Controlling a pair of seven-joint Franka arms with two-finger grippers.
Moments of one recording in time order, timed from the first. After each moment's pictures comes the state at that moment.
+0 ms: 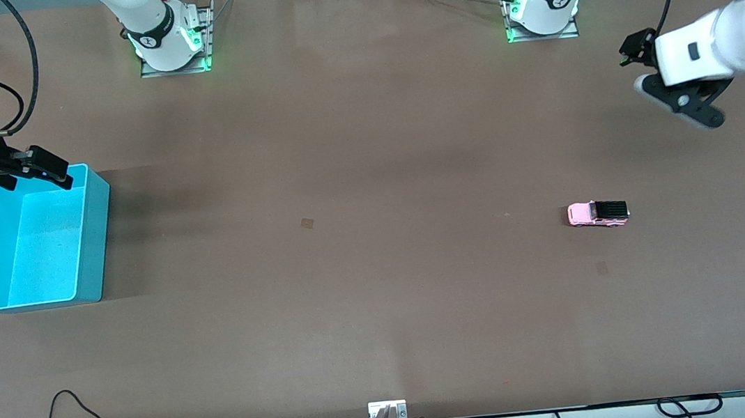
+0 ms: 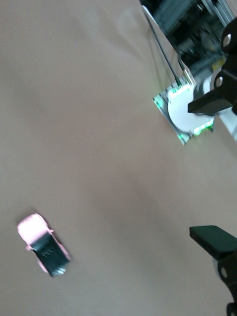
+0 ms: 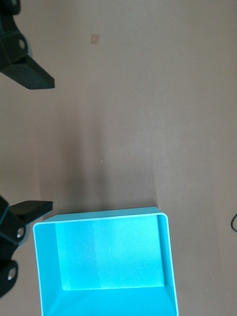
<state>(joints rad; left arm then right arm) -0.01 0.09 -0.07 -1.67 0.02 1.35 0.65 0.01 -0.04 0.02 -1.78 -0.01 1.79 0.13</state>
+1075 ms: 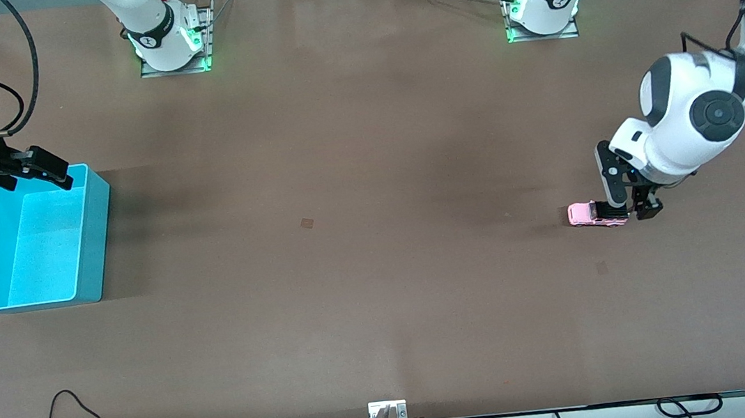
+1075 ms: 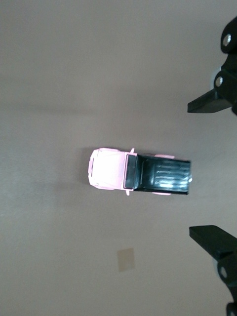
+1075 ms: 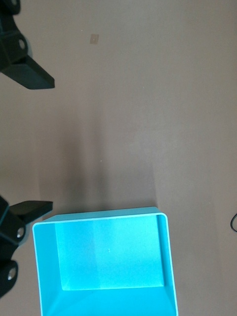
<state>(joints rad) 0.06 0.34 -0.06 -2.02 0.17 2.34 1.43 0.01 -0.04 0.02 -1.78 -0.01 1.79 0.13</state>
